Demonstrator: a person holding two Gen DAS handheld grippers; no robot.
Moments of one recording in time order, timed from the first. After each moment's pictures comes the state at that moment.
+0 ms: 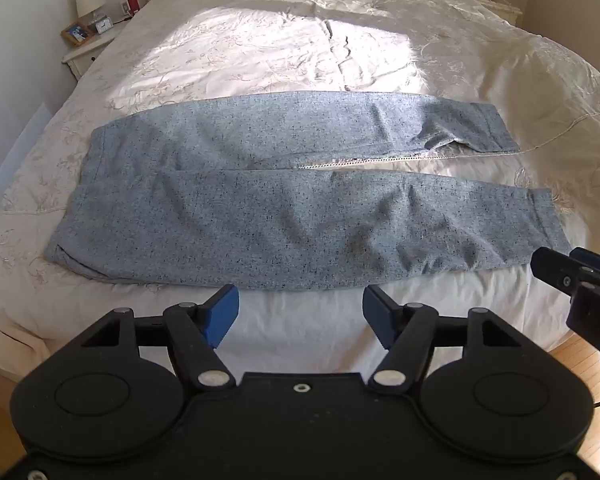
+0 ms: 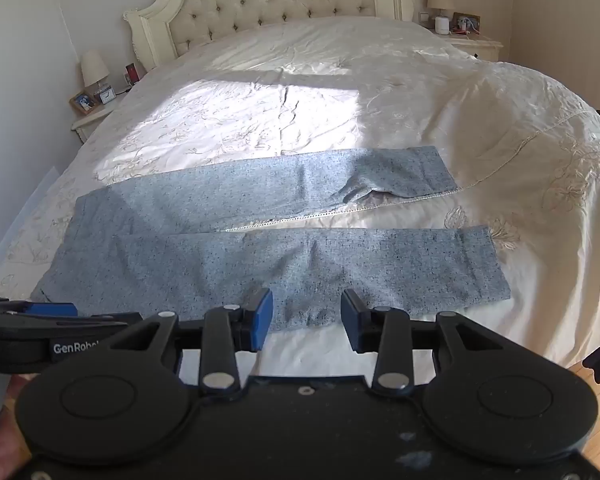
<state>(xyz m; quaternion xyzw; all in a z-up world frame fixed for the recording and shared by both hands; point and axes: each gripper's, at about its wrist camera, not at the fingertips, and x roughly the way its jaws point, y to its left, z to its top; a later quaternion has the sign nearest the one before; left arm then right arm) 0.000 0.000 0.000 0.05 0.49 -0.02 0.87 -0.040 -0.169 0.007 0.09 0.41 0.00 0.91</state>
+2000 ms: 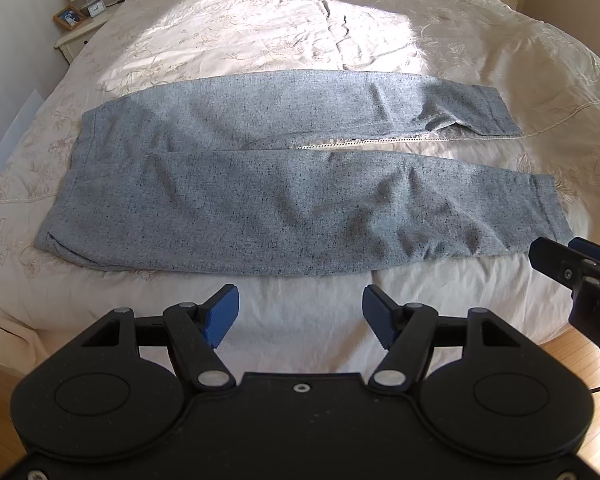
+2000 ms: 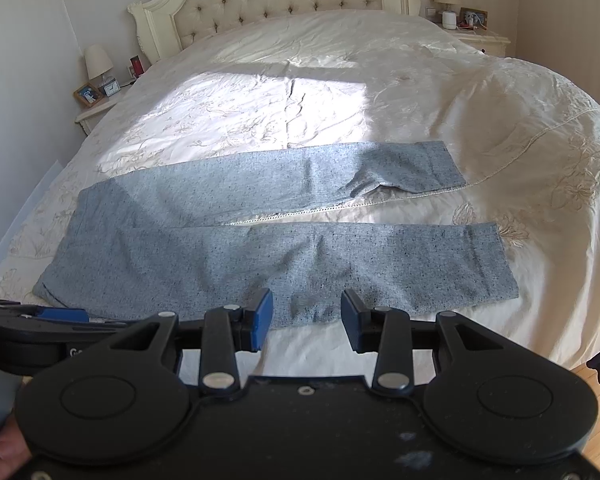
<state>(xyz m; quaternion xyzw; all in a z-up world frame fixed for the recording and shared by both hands) 0.005 0.001 -0.013 0.05 0.52 -0.03 0.85 -0.033 -0.168 0.001 0.09 0.42 0.01 0.90</state>
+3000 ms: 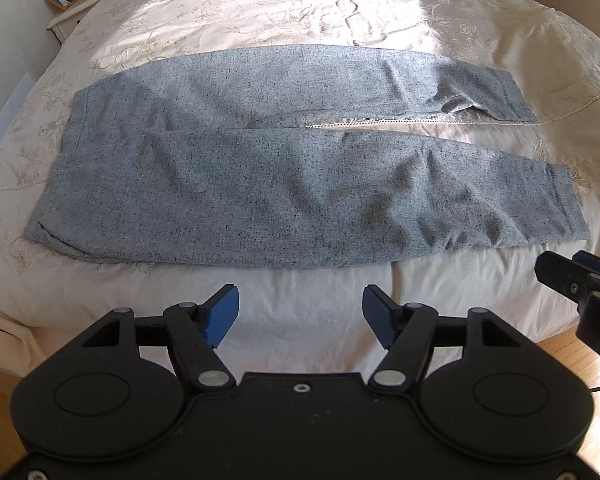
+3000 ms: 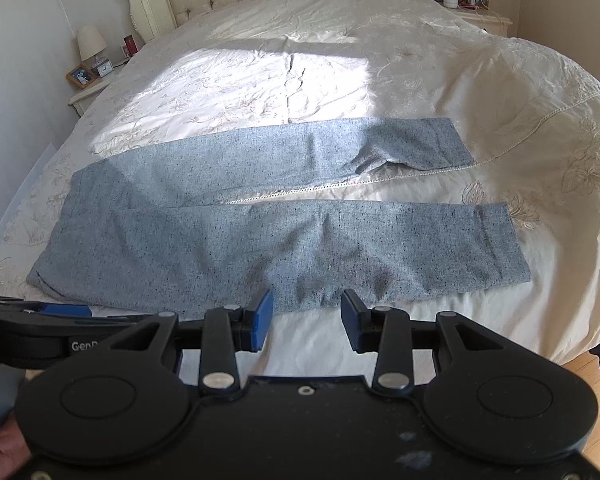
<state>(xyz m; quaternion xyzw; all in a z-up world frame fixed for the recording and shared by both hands) 0.035 0.024 -0.034 0.04 0.55 -0.03 0.83 -0.012 -0.153 -0.017 0.09 0.46 0.00 0.88</state>
